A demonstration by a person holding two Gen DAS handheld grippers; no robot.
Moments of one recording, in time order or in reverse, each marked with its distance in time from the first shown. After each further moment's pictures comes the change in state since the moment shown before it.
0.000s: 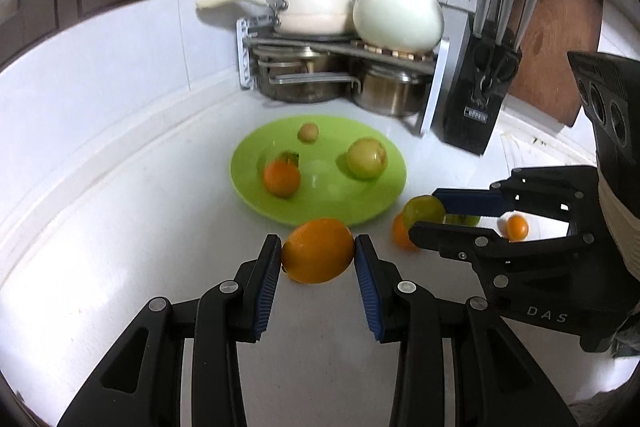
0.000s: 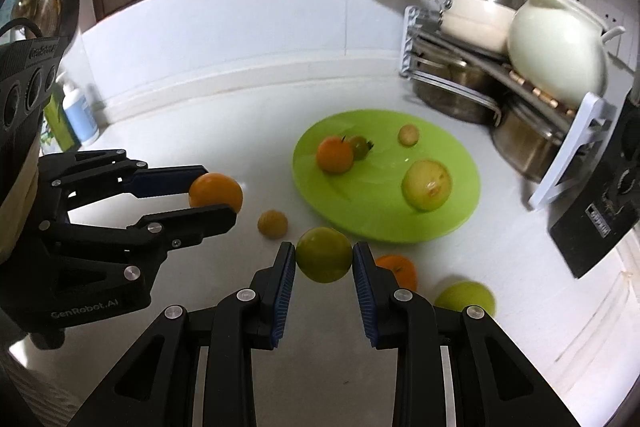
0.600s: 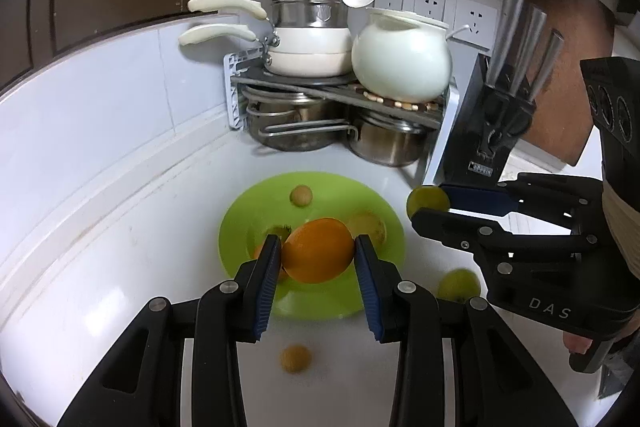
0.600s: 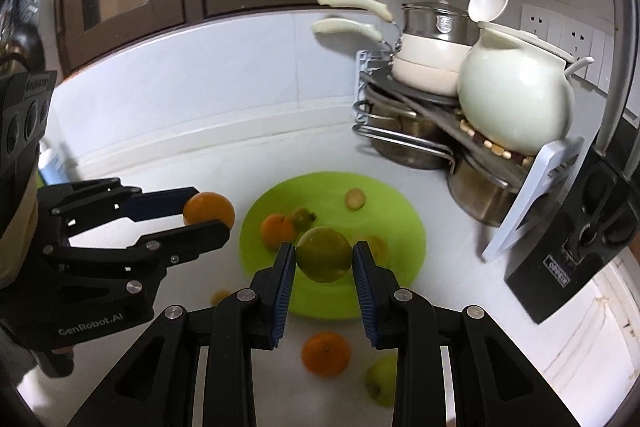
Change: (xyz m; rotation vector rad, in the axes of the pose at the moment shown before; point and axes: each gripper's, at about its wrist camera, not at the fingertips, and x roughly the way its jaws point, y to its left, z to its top) left arm 0.027 0.001 0.073 0.002 -0.051 -0.039; right arm -0.007 -0.050 0.057 0.075 -0.095 -0.071
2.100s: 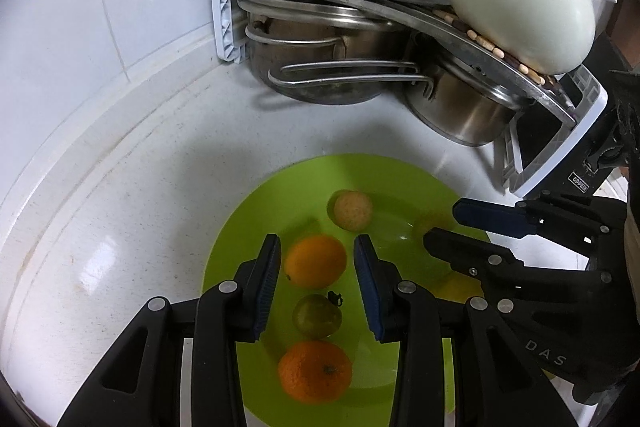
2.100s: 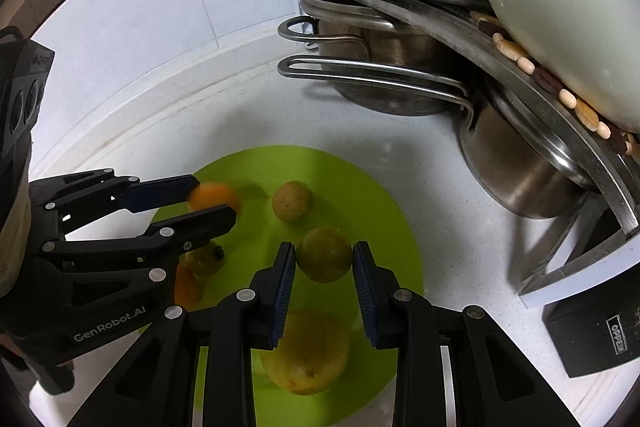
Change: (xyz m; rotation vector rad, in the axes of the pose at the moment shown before) left arm 0.170 0.052 0.045 -0.067 0.304 -0.005; right arm 0.153 -0.052 0.032 0.146 0.305 -0.018
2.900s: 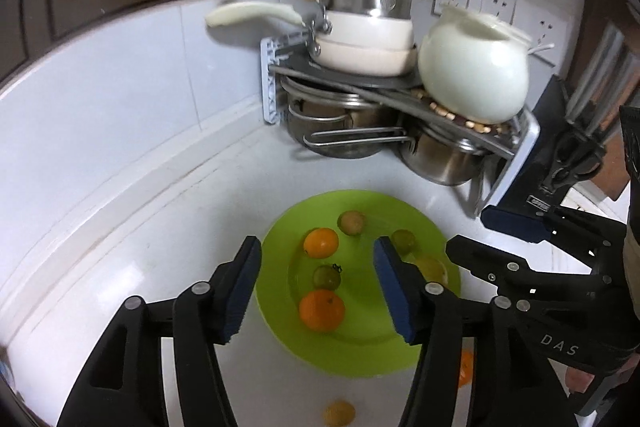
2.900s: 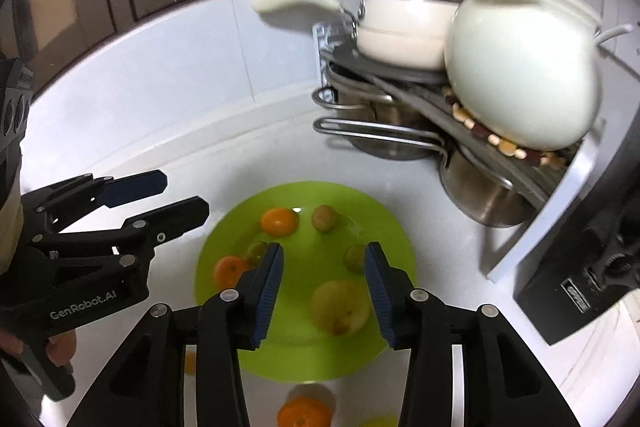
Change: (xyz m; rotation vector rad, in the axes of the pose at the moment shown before) left arm -0.118 -0.013 -0.041 -0.036 -0.233 0.100; right arm -0.098 0.024 -0.030 -0.018 -0.219 -0.005
